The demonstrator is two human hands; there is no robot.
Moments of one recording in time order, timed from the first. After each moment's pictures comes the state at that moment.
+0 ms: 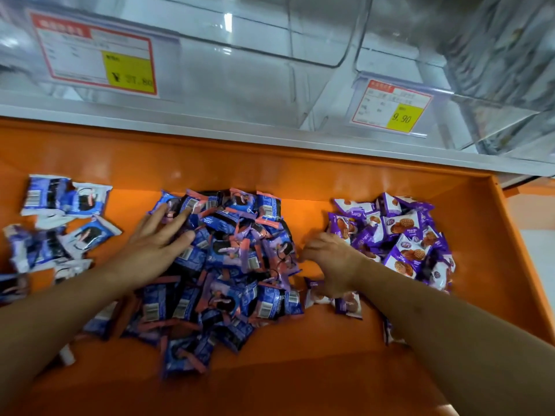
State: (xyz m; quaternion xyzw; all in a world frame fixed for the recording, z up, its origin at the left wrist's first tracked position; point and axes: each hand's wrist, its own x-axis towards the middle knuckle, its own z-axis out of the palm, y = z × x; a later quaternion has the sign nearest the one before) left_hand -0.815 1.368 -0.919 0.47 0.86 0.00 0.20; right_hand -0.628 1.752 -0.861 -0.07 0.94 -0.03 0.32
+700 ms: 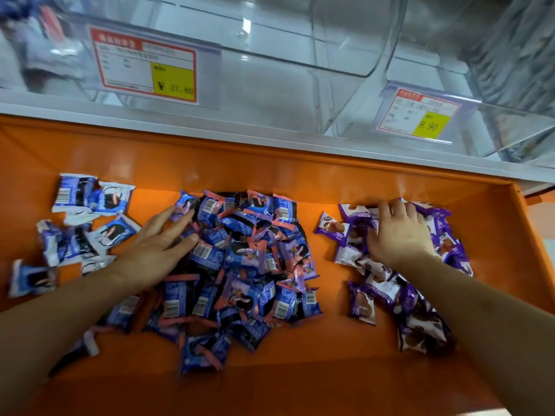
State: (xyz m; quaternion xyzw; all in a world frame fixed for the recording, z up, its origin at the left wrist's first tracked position) left_hand -0.811 1.360 -0.883 0.18 0.88 0.26 0.36; right_hand -0.636 1.793 -0.811 0.27 0.94 0.11 0.17
